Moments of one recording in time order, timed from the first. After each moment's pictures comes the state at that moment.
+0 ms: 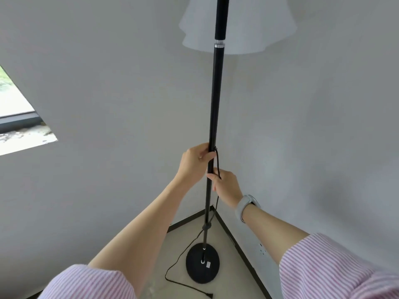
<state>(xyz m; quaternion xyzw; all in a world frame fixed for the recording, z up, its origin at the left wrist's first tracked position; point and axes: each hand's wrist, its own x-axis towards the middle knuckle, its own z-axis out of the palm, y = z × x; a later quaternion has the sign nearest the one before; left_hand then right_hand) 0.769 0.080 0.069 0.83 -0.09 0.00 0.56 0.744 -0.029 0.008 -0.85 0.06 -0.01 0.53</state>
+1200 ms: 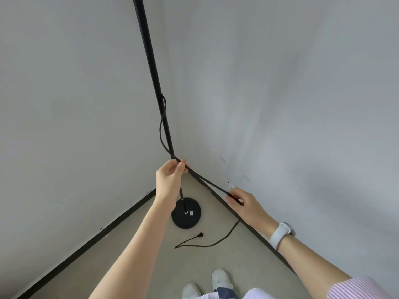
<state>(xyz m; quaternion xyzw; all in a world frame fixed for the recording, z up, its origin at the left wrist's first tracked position) 0.597 0.056 0.000 0.75 0.07 -0.09 0.66 0.482 -0.124 -0.047 -0.83 0.12 0.07 0.54</state>
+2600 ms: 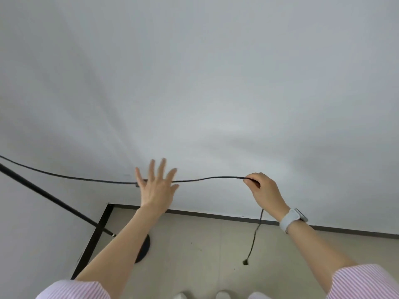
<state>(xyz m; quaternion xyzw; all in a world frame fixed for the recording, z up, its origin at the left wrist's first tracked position) 0.430 -0.123 -0.024 0.85 -0.53 0.03 -0.01 0.170 -0.254 -0.024 -0.78 0.48 -0.21 0.35</state>
